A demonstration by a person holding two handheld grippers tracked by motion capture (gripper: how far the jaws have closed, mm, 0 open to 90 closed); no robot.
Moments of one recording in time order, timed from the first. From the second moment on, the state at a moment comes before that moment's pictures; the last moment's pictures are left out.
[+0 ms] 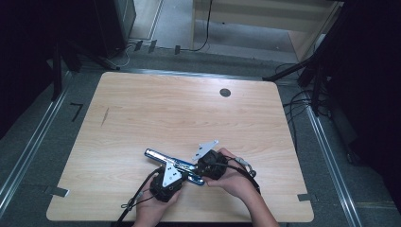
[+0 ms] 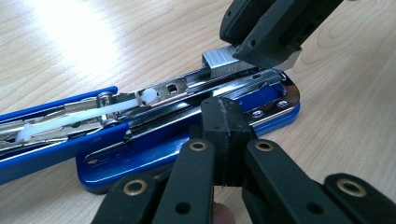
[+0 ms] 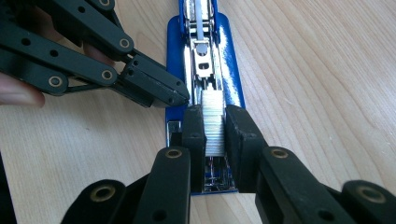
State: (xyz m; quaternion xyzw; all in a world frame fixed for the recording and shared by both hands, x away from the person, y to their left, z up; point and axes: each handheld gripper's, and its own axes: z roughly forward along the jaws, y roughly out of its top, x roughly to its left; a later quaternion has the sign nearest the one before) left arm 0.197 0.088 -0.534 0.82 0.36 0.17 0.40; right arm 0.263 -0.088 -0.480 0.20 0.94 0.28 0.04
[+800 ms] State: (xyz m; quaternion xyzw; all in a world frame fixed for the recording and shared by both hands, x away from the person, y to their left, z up) left arm 0.197 0.087 -0.534 0.82 0.36 0.17 0.41; right arm 0.262 -0.085 -0.481 0.20 0.94 0.27 0.05
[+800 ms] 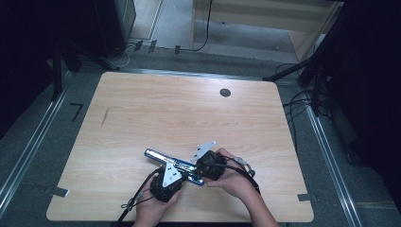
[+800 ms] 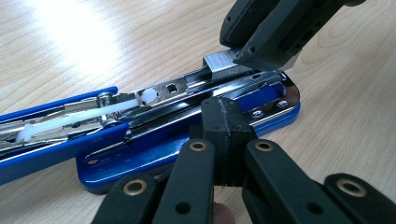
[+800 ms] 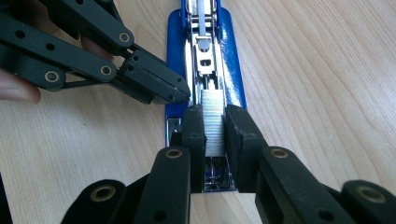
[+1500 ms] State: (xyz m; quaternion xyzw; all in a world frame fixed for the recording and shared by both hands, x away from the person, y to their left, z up) left arm 0.197 0.088 -0.534 0.82 0.36 0.17 0.40; right arm 0.261 -0.086 -0.477 0.19 0.94 0.27 0.05
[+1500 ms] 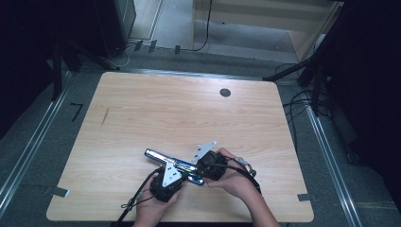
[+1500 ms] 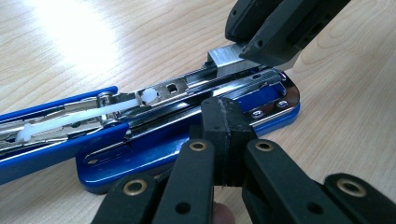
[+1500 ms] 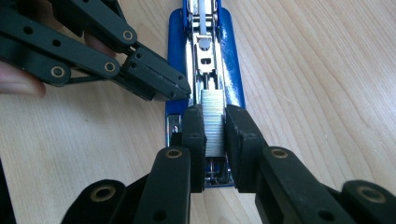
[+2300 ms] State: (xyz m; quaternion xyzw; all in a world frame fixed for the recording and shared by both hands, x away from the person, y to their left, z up) left arm 0.197 0.087 -0.534 0.82 0.36 0.17 0.41; right arm 0.264 -0.076 -0.474 0.18 0.96 0.22 0.05
